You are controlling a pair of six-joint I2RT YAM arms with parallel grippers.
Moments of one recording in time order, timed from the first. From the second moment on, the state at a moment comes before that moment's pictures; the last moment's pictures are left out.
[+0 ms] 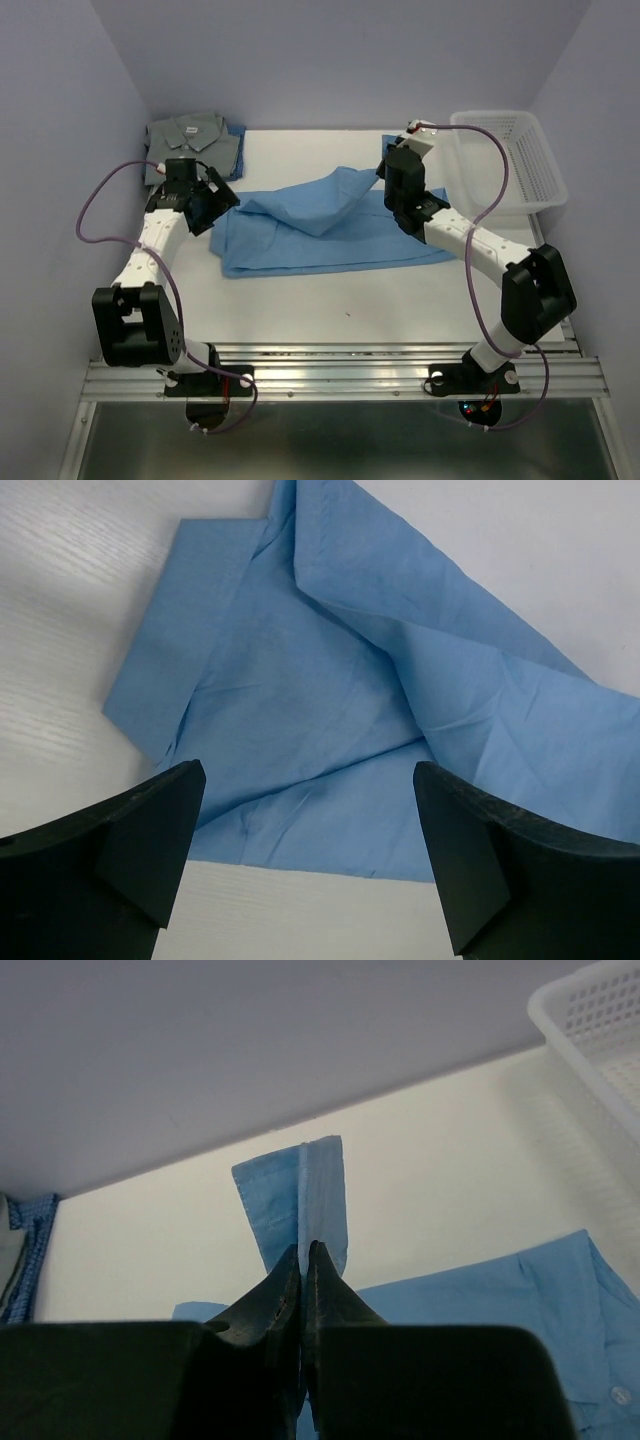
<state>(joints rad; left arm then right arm) 0.04 1.39 1.10 -0.55 0.07 -0.63 0.57 1.60 1.21 0.30 0.74 0.36</state>
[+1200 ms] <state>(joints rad) -0.15 2.08 1.68 -0.55 -0.01 -0.60 0.45 1.63 1.05 0.27 0.57 0.28</state>
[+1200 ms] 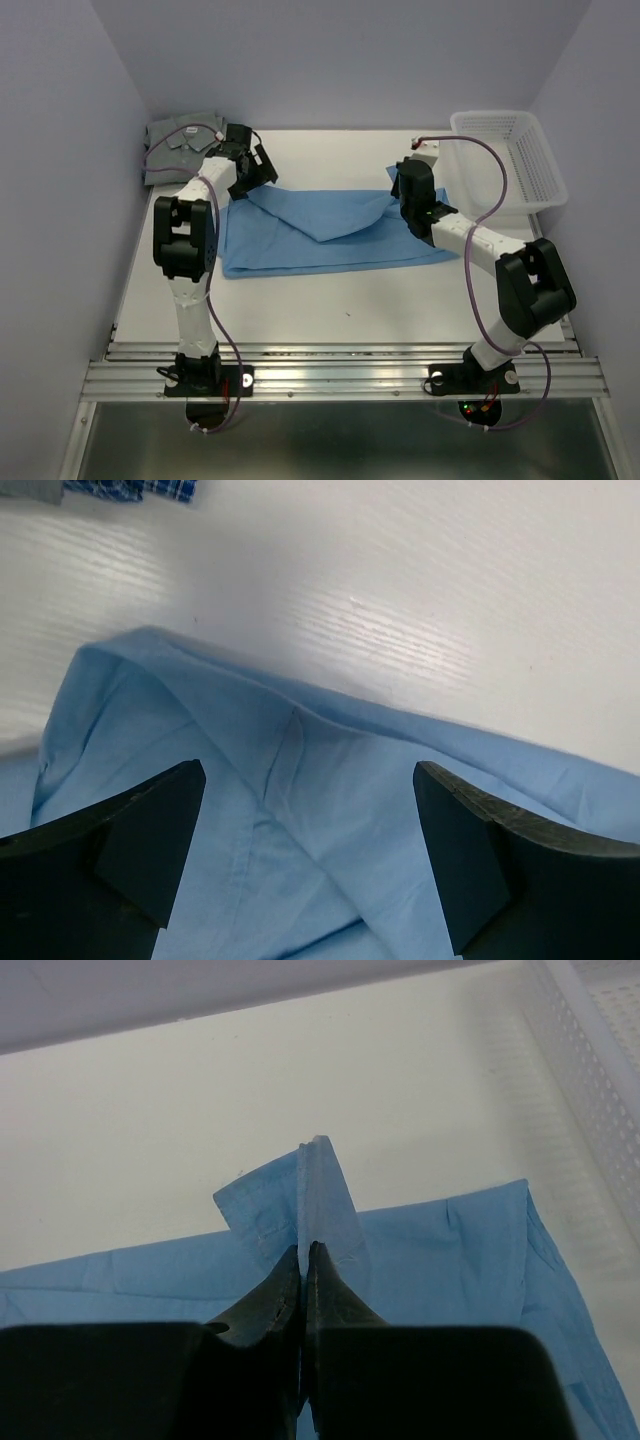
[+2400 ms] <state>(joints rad) -0.14 2.22 1.84 -0.83 -0.24 -0.57 0.39 1.66 0.90 0.38 0.53 0.21</state>
